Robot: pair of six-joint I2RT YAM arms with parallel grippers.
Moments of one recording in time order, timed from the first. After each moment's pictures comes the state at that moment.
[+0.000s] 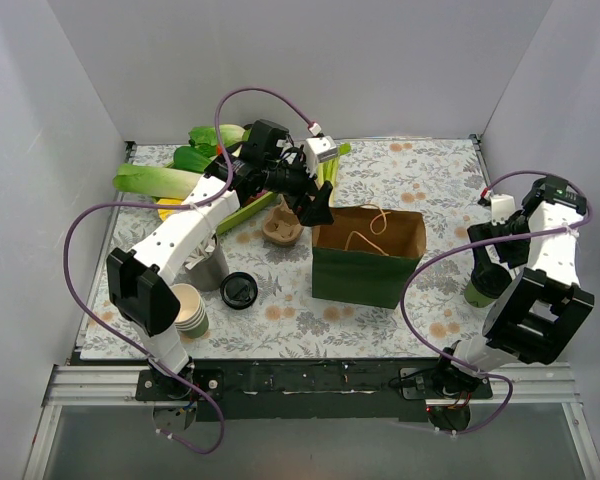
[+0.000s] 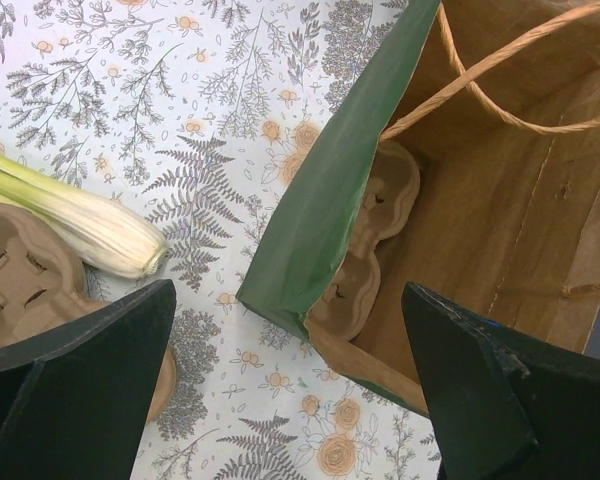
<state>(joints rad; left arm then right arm) -0.60 1.73 1.77 -0.72 0.65 0.24 -0.45 1.48 1.30 -1.23 -0.20 -0.73</state>
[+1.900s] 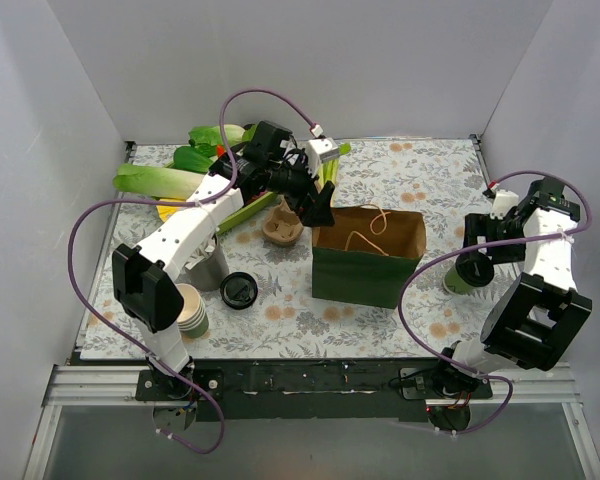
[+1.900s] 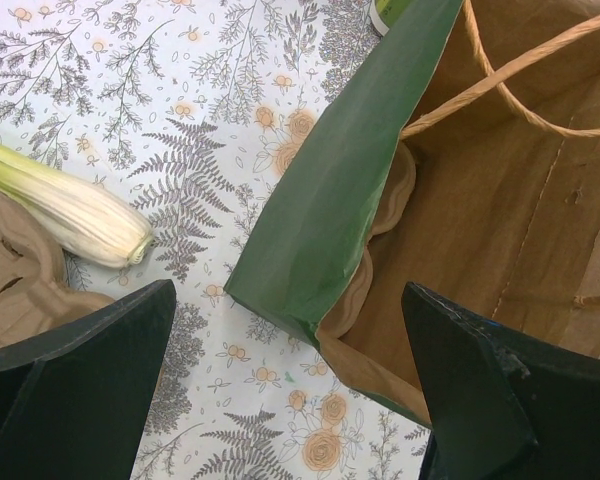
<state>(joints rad) -0.60 1.76 1.78 -0.74 0.65 0.21 -0.44 1.45 1.22 -1.09 -0.34 -0.47</state>
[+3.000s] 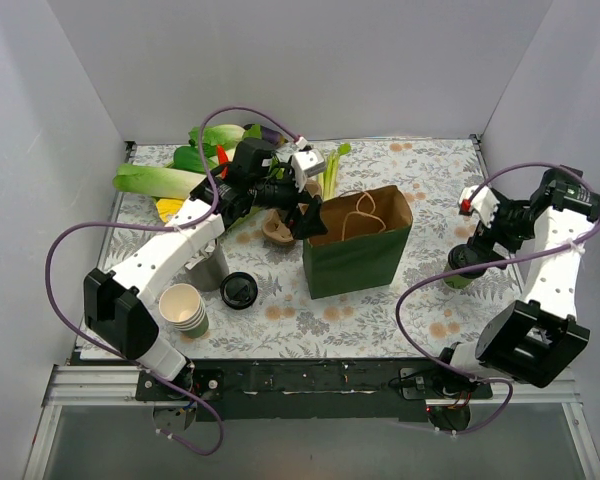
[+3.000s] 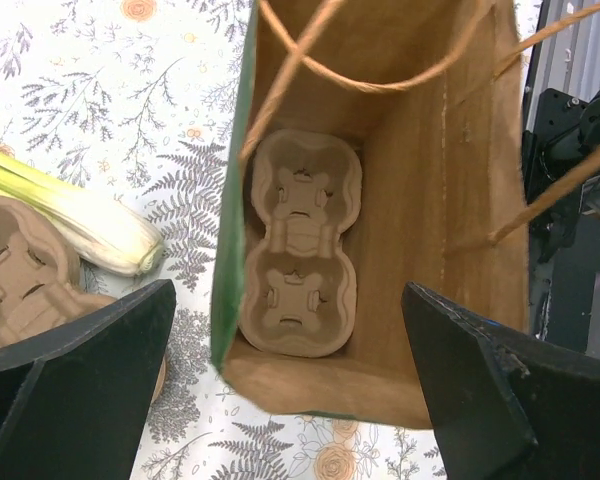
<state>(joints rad) -0.60 1.55 1.50 -0.52 0.64 0.21 -0.44 1.36 1.42 -1.35 -0.53 -1.50</state>
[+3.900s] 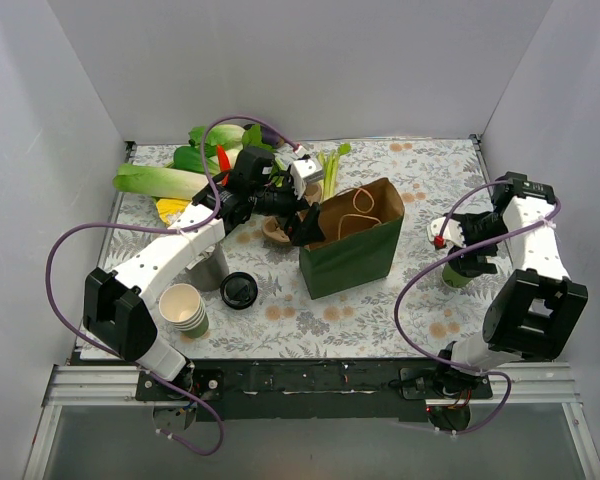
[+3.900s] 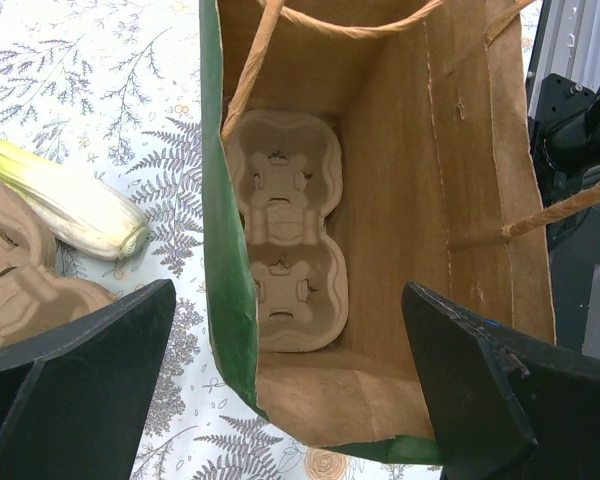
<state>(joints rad) -0.60 1.54 1.41 -0.48 0.65 0.20 -0.26 1.47 1.29 -1.35 -0.35 -1.95</state>
